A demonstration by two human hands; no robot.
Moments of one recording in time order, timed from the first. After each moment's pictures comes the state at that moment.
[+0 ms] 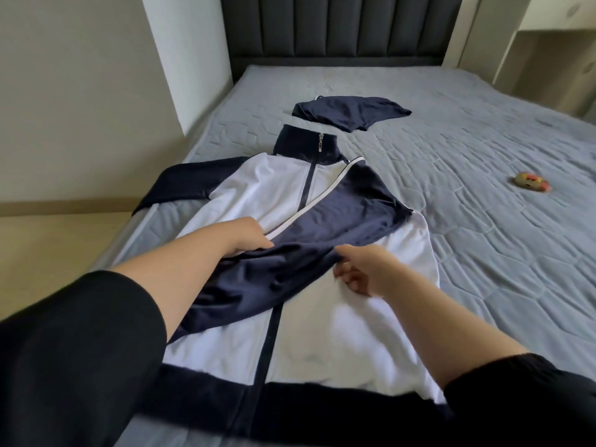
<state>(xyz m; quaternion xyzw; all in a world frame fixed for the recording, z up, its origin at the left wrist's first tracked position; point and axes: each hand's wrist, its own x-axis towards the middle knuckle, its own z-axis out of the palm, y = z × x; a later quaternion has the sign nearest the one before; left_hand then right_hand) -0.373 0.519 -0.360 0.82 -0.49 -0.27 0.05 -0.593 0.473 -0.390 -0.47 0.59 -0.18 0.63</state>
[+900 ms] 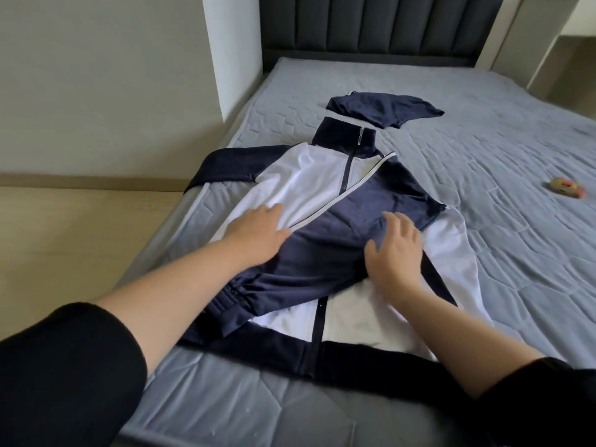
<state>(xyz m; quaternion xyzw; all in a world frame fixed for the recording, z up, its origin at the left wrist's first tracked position) -0.349 0.604 -0.371 0.78 -0.62 0.00 0.09 -0.575 0.523 -0.409 -0.78 0.53 -0.32 0.10</state>
